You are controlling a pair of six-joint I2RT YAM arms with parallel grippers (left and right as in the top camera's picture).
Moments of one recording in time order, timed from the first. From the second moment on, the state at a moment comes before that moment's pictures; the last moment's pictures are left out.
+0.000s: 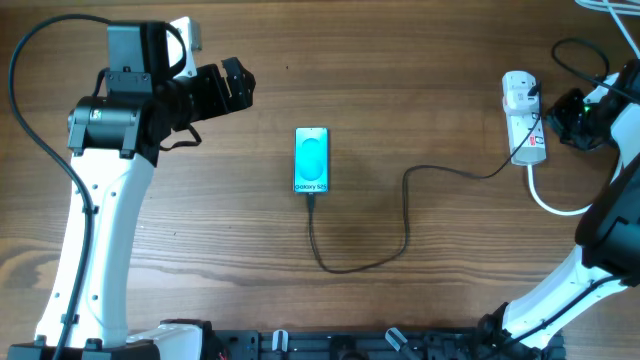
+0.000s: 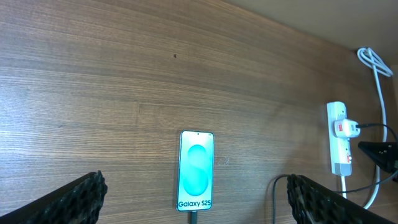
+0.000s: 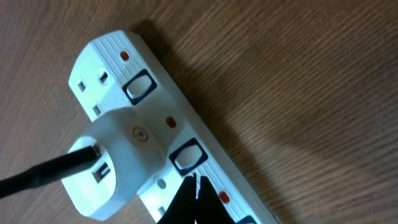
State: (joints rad) left arm -0.08 1.45 1.51 -0.91 0.27 -0.34; right arm -0.51 2.06 1.46 -0.58 -0.36 0.34
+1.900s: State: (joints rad) left arm -0.08 1.45 1.51 -0.91 0.27 -0.34; right arm -0.45 2.11 1.47 -0.54 -0.32 0.21
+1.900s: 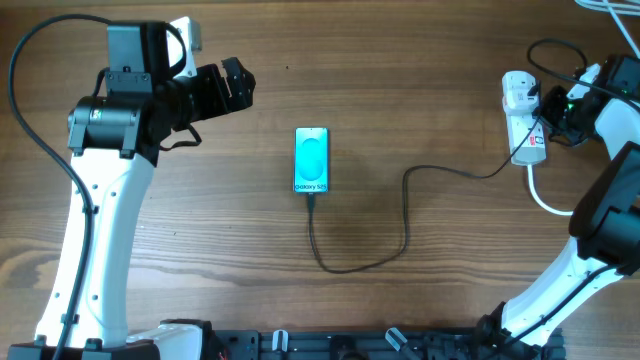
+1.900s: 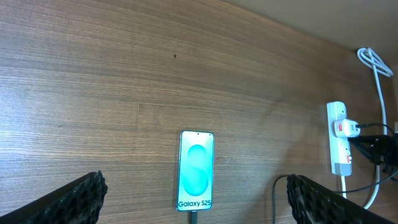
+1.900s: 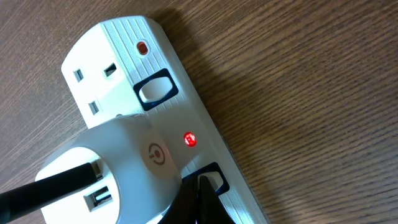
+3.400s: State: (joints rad) left arm -0.08 1.45 1.51 -0.91 0.27 -0.34; right arm 0.04 1.07 1.59 -1.60 -0.47 0.27
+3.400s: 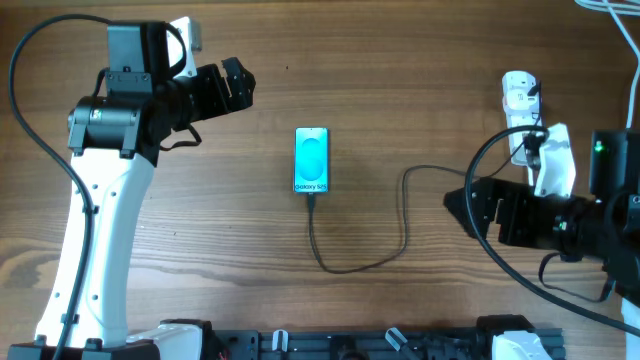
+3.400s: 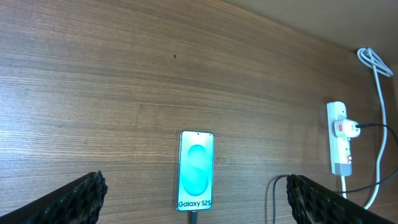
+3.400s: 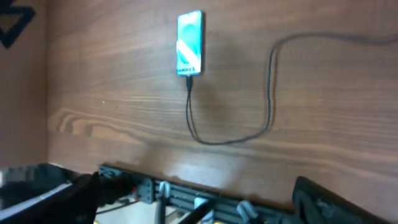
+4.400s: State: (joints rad) left arm -0.08 1.45 1.51 -0.91 0.27 -0.34; right arm 0.10 0.34 0.40 -0.24 -0.35 -0.04
